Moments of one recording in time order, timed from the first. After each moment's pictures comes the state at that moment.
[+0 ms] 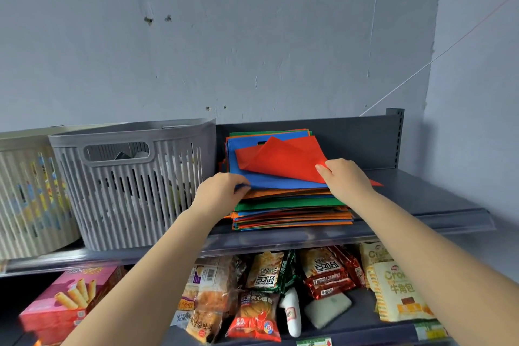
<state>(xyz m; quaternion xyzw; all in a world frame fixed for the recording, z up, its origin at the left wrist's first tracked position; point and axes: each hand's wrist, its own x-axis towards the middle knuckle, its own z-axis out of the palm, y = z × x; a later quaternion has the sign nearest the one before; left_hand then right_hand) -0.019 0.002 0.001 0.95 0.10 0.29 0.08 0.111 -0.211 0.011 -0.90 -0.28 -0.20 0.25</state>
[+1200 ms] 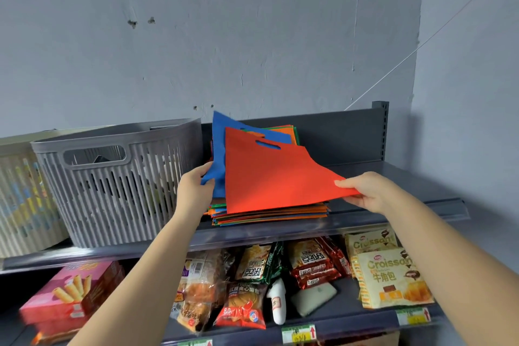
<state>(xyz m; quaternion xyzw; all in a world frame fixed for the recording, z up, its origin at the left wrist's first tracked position) -0.027 -0.037 0.004 0.80 0.21 0.39 0.41 0.128 -0.293 0.006 -0.69 -0.06 0.18 0.70</state>
